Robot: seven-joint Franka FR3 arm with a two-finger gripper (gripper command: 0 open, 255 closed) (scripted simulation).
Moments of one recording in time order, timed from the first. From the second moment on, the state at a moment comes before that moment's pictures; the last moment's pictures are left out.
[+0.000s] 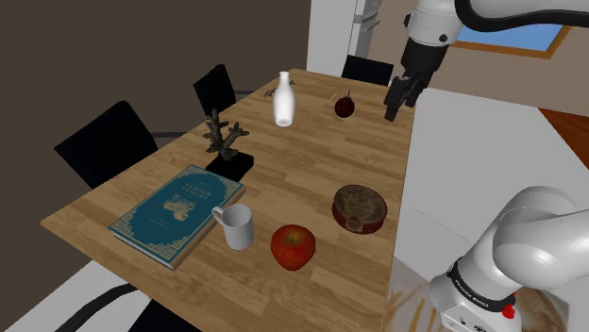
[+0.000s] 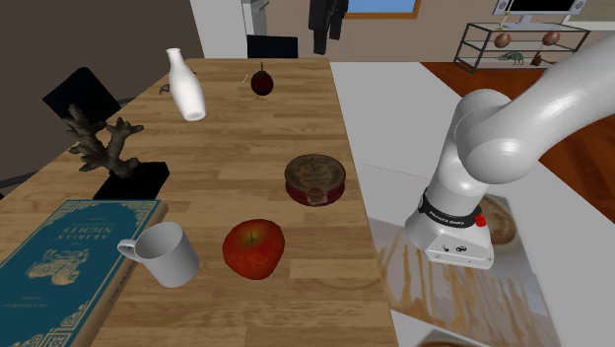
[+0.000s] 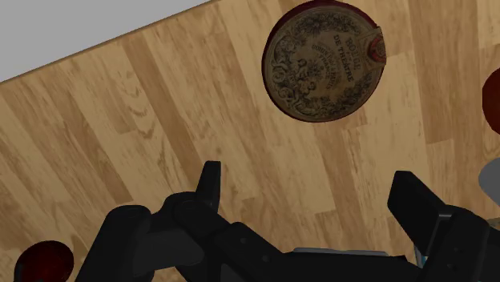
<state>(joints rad) -0.01 -0.74 0.04 -2.28 -0.06 1.61 0.05</state>
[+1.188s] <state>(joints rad) 0.11 -0.48 0.31 -2.32 0.10 1.82 0.30</state>
